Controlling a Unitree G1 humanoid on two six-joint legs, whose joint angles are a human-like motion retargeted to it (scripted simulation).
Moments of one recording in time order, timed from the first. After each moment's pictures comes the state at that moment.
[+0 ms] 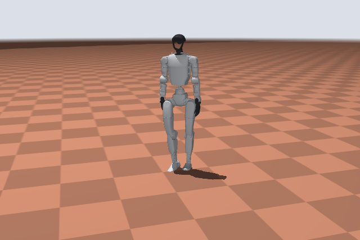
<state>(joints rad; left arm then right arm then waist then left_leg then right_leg) 0.00 0.09 0.30 1.61 0.37 0.09 -0.12 0.04 -0.08 -0.04 1.51 -0.41 0.00 0.18 -0.03 -0.03 -0.10 0.00 -0.11 0.12 0.04 -0.29 0.05 0.00 -0.02 -0.16 0.06 -0.01 0.04</state>
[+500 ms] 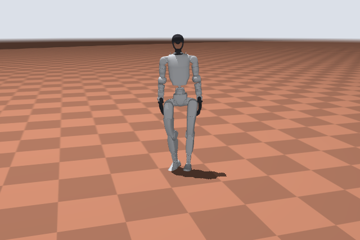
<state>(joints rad) -0.03 0.09 0.27 1.59 0.38 0.08 -0.11 0.14 -0.10 -0.12 1.53 -0.40 0.00 0.17 0.10 -0.04 -0.10 -0.06 -0.16 -0.07 0.06 -0.23 0.03 0.09 -0.08 -0.44 0.07 -0.06 0.06</state>
